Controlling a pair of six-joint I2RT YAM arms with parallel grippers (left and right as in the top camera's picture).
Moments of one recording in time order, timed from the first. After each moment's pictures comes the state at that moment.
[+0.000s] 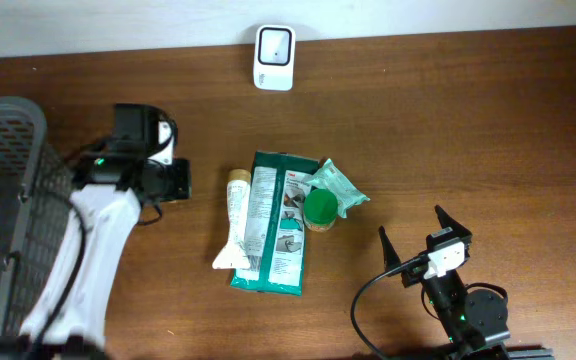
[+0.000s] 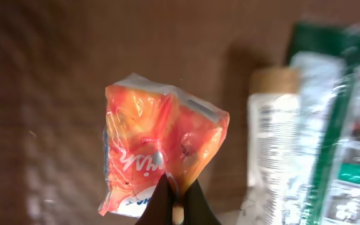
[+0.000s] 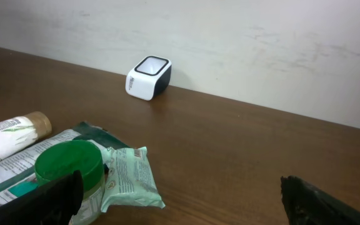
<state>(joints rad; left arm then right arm) -0.09 1.54 1.26 -0.94 -0.01 -0.09 0.19 0.01 0.01 -0.07 -0.09 -0.10</state>
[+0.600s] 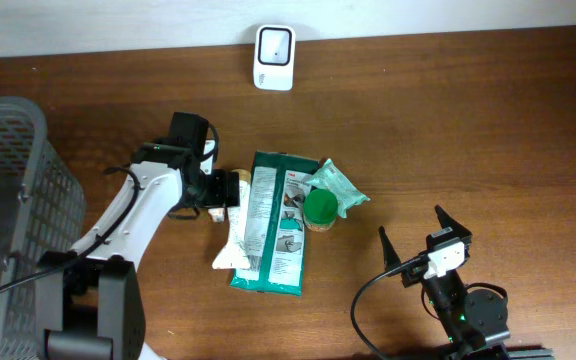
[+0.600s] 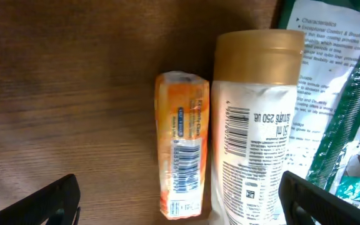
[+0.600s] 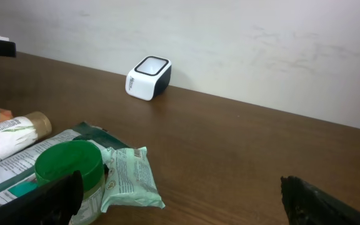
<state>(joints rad) -0.21 1.76 1.22 -0.83 0.07 -0.19 0.19 0.01 0.01 -0.07 -0.09 -0.10</state>
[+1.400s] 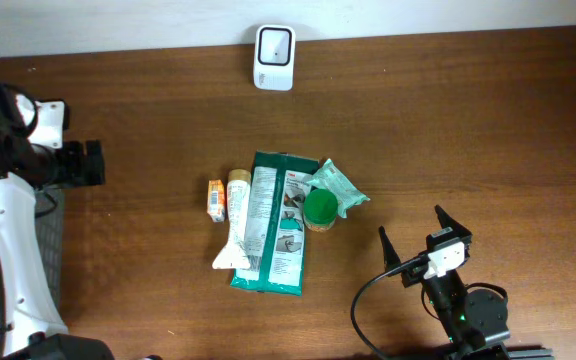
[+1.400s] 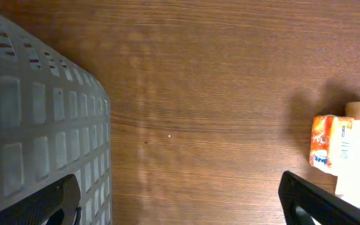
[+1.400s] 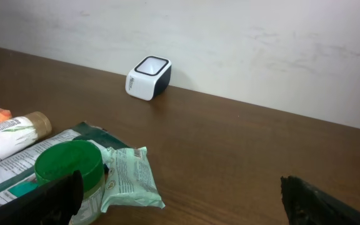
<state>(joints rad) 0.35 1.58 1.59 -1.13 0.08 0.28 0.19 0.01 0.01 -0.07 -0.09 -0.10</state>
